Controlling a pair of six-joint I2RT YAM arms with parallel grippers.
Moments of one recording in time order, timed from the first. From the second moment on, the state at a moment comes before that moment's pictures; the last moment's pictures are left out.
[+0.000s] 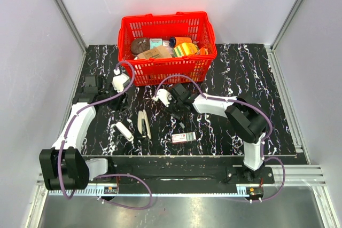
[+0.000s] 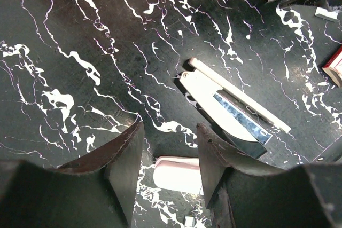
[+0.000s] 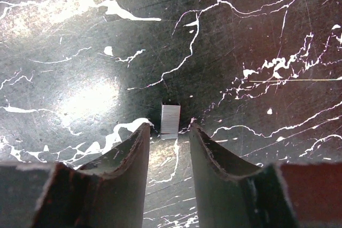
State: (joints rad) left arm 0.03 1.19 0.90 -0.64 0.57 0.51; right arm 0.81 1.94 1.22 -0.22 -0.13 -0.40
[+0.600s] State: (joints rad) left arm 0.03 1.17 0.88 -0.65 0.56 0.51; right arm 0.81 1.88 1.19 -0.24 -0.13 -0.21
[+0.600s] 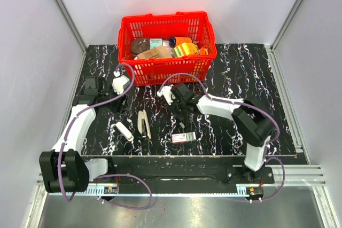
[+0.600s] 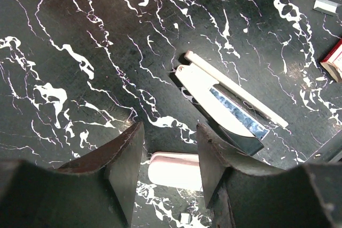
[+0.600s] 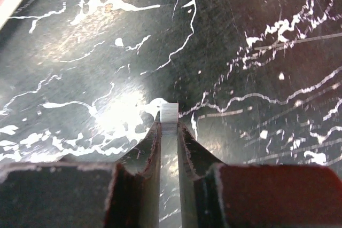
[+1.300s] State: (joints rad) left arm 0.03 1.15 0.85 -0.65 0.56 0.51; right arm 0.93 1.43 0.85 -0.41 0.12 0.61
